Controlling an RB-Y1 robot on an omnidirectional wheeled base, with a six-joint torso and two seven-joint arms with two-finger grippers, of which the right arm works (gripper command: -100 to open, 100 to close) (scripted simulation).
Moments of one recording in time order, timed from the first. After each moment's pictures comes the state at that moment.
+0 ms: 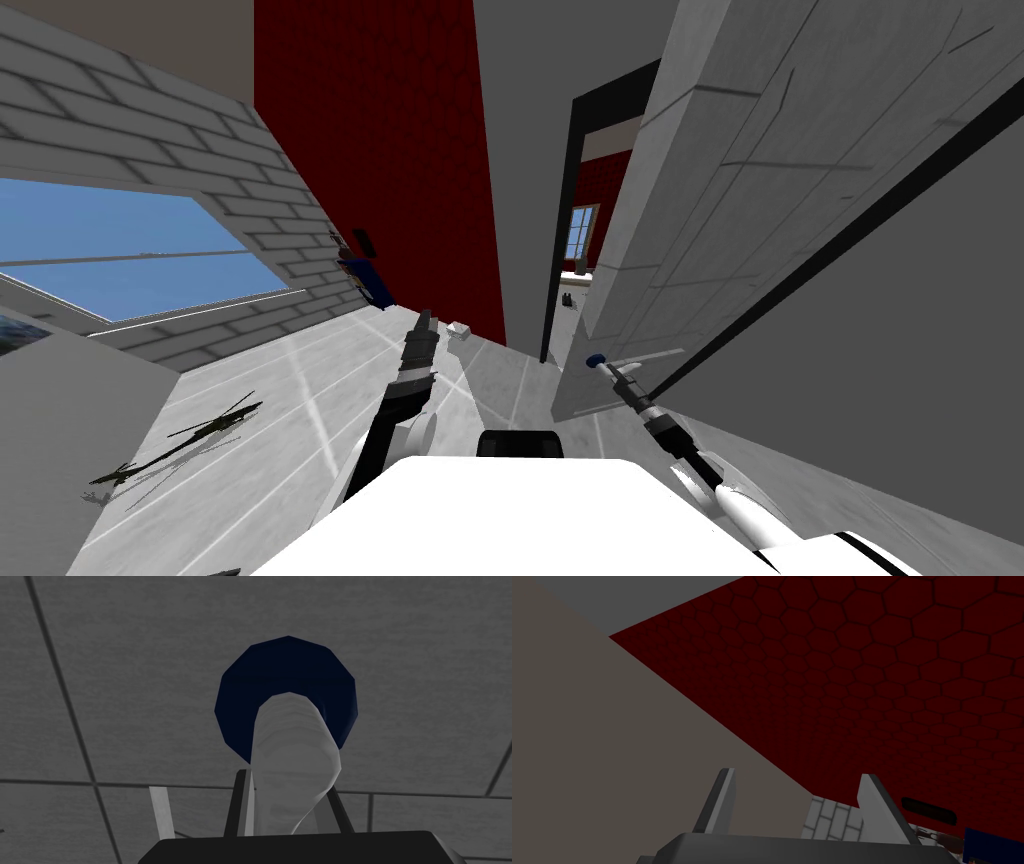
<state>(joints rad) -0.03 -0.59 0.15 -0.44 0.02 -1.20 -0.50</state>
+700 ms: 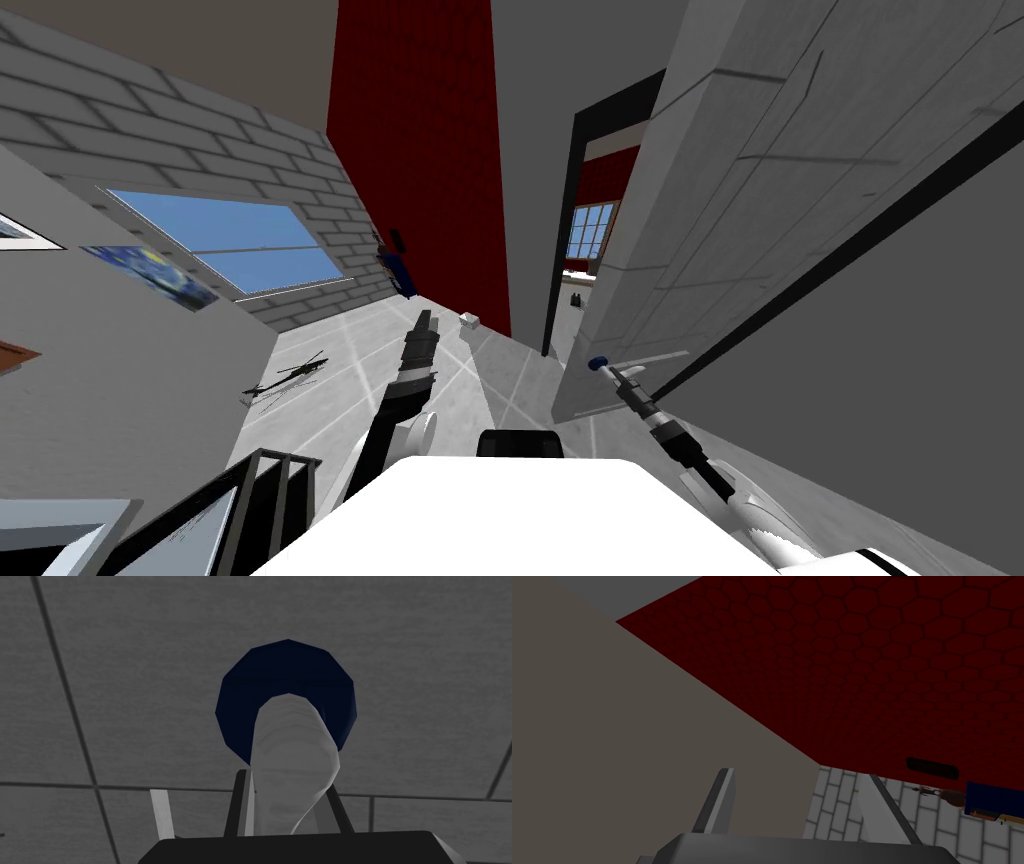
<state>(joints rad) 0.00 -0.61 0.16 -0.46 0.02 -1.23 -0.51</state>
